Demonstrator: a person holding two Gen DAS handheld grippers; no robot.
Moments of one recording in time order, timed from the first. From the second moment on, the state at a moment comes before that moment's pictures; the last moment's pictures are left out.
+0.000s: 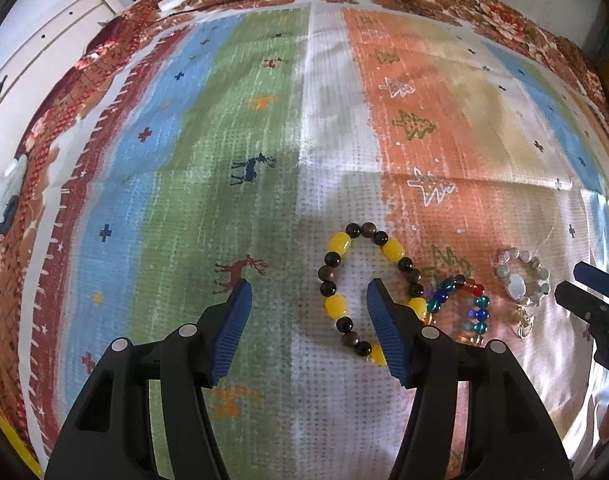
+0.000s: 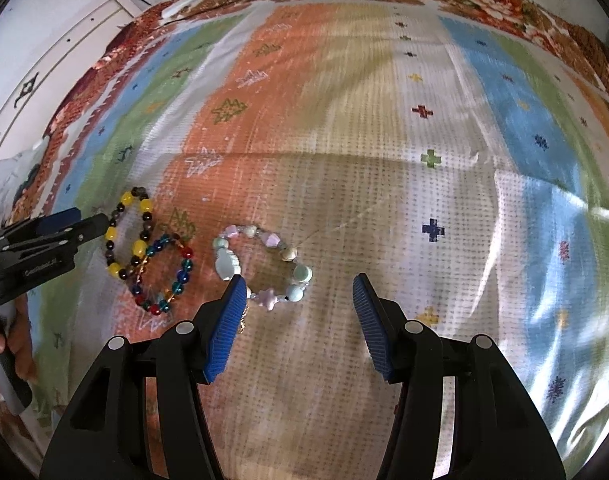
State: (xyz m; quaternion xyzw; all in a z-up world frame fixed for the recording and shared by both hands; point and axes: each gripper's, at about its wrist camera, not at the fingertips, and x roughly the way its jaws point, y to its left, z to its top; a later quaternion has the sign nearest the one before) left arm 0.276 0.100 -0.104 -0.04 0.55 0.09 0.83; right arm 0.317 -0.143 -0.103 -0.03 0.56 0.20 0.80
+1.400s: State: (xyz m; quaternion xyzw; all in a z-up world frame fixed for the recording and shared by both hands) left arm 0.277 0.104 -0.088 -0.07 0.52 0.07 0.85; right arm 0.316 -0.127 -0.086 -0.10 0.50 0.19 0.84
